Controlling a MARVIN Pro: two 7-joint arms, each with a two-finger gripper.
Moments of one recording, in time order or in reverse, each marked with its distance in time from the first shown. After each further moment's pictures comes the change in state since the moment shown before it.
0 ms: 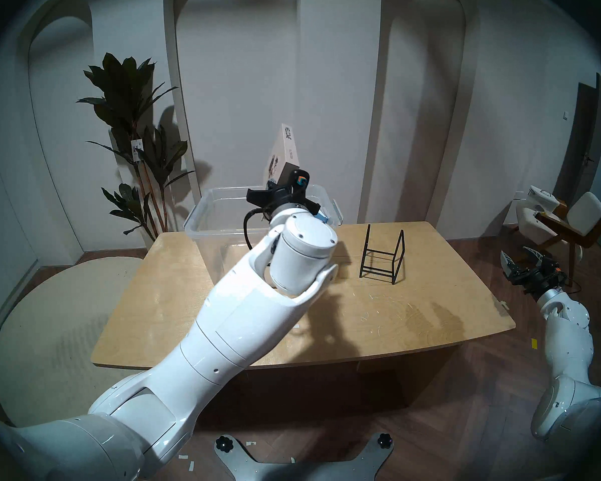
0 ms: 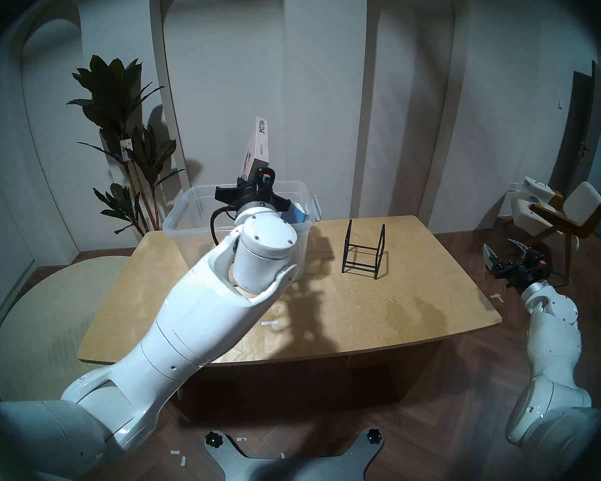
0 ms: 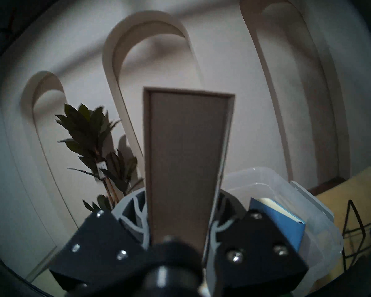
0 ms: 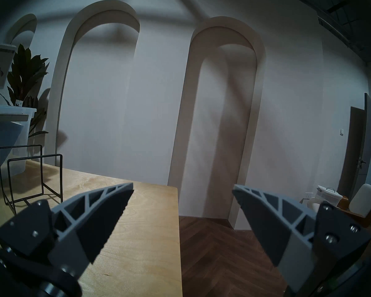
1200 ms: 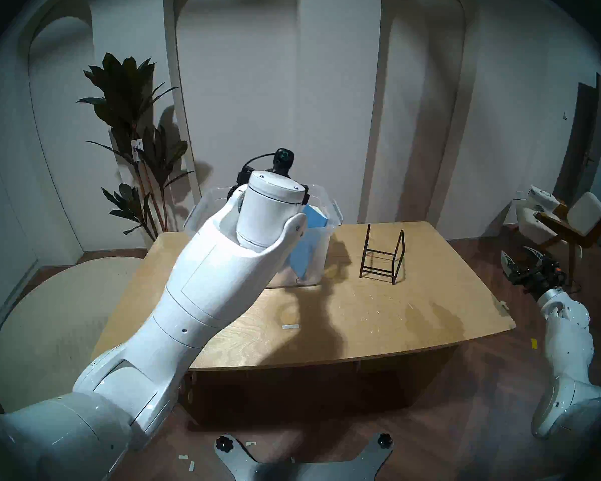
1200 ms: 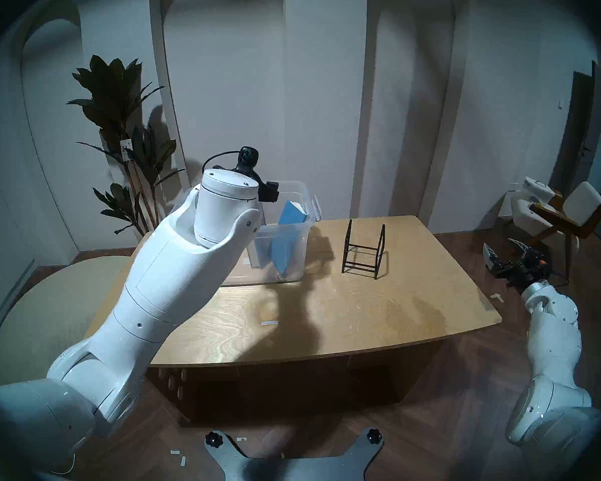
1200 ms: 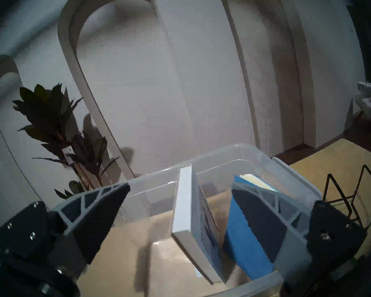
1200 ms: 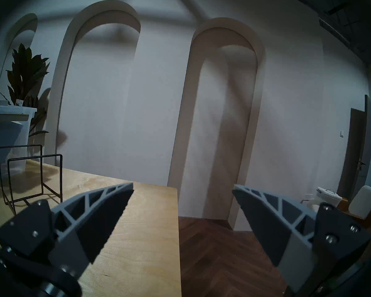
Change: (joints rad) left arm -0.108 0.072 -0.042 -0.064 -0.108 0.196 -0.105; right arm 0.000 0.000 0.000 -0.001 -0.002 -0.005 0.001
